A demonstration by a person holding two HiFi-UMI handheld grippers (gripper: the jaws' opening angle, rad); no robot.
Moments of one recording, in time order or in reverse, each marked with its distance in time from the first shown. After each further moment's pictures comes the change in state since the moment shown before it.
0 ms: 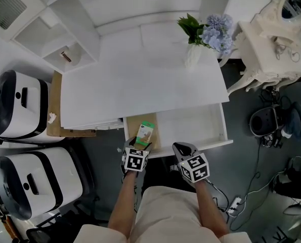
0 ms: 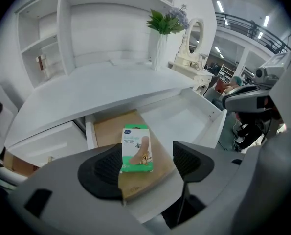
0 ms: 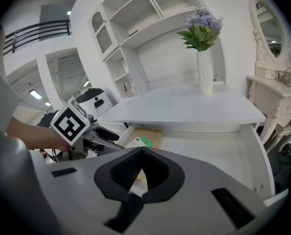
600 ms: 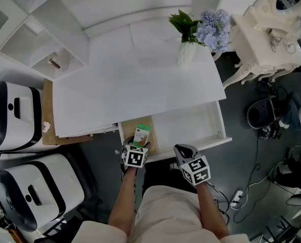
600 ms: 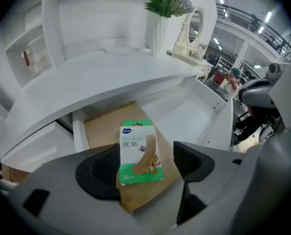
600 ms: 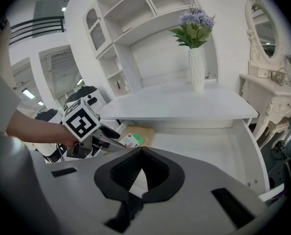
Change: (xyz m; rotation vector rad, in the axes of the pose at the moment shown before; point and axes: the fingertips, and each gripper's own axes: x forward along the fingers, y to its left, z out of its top) left arm 0.038 0.007 -0.002 0.015 0.126 -0.044; right arm 0.003 -0.021 -0.011 0.021 0.020 -0.064
